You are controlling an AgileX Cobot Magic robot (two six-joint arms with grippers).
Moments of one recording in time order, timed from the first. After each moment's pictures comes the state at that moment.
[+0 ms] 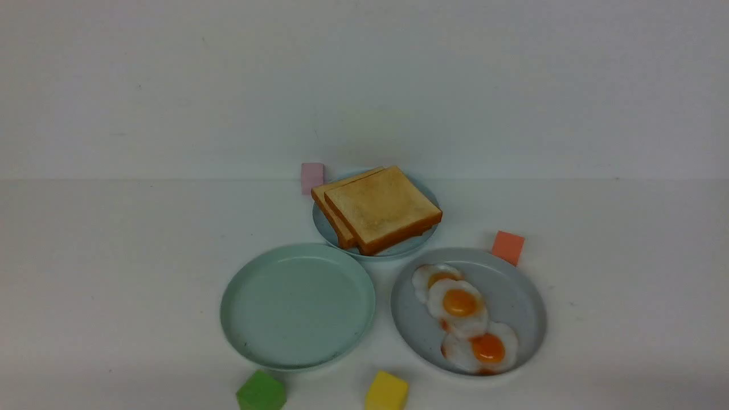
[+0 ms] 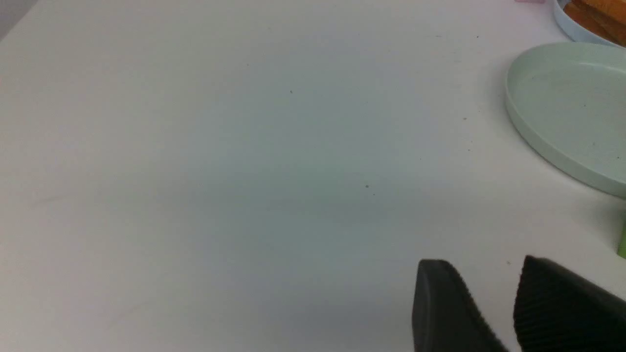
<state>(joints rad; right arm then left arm) 0.10 -0.01 0.02 -0.02 0.39 0.13 -0.07 -0.01 0.03 0.13 0.42 -0.22</state>
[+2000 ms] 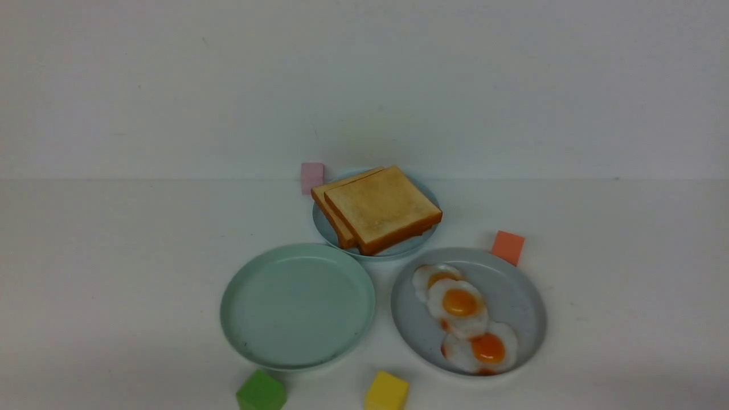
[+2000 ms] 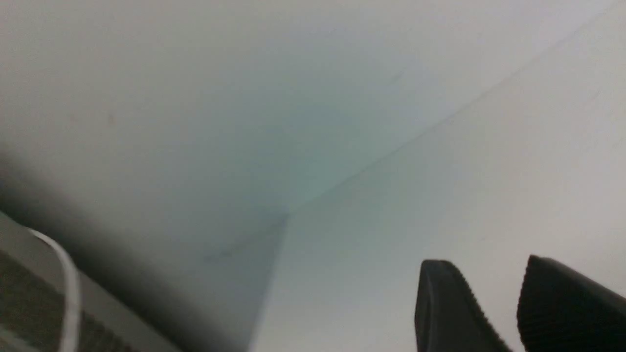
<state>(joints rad) 0.10 -0.01 0.02 -0.02 0.39 0.13 -0.07 -0.01 0.03 0.83 0.17 -0.39</state>
